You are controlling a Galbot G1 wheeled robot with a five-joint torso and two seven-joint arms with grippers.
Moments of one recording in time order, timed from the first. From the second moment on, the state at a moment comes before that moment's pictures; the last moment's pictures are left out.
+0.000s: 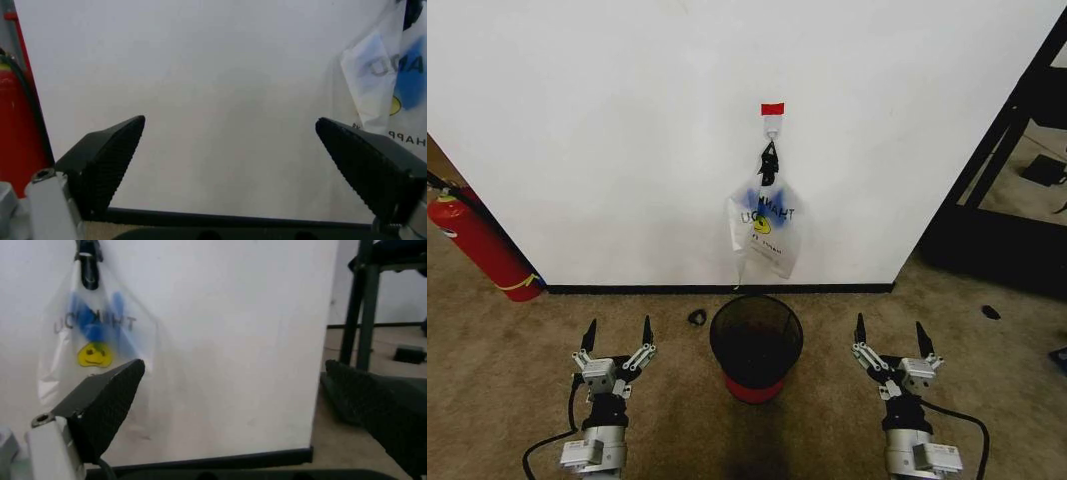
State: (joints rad) left arm 1.69 -1.24 -0.42 -2.04 -0.11 -0.42 -0.36; right arm -1.72 1.48 0.48 2.12 0.04 0.31 0.17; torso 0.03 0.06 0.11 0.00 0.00
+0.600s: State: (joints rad) left arm 1.74 -1.20 -0.46 -2.09 -0.06 -0.44 -0.38; right arm -1.09 1.26 0.24 1.83 0.97 0.09 -0.17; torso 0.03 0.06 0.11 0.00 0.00
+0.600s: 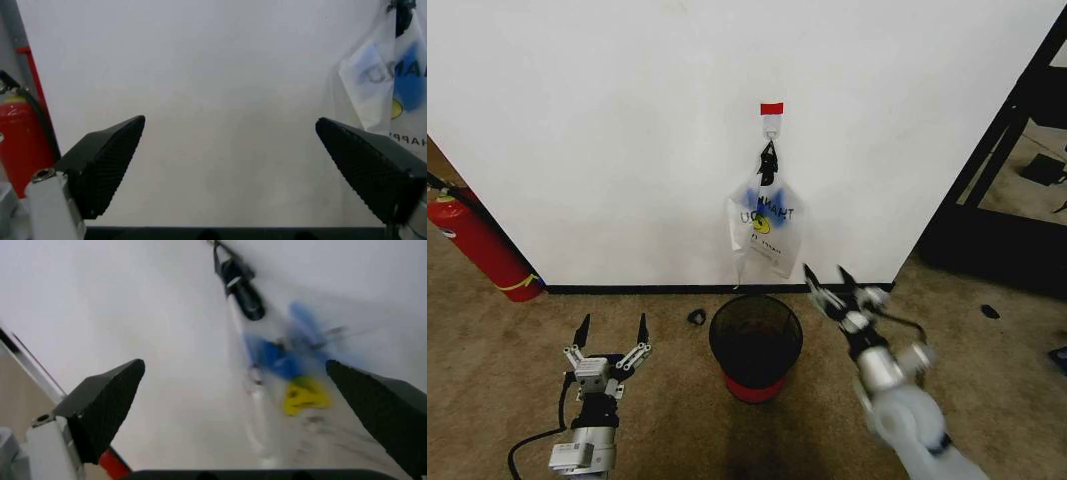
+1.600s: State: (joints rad) left arm 1.79 -1.26 -0.48 -2.12 -0.01 -0.44 -0.41; right arm -0.63 1.50 0.20 1.31 1.20 0.03 -0.26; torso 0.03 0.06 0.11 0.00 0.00
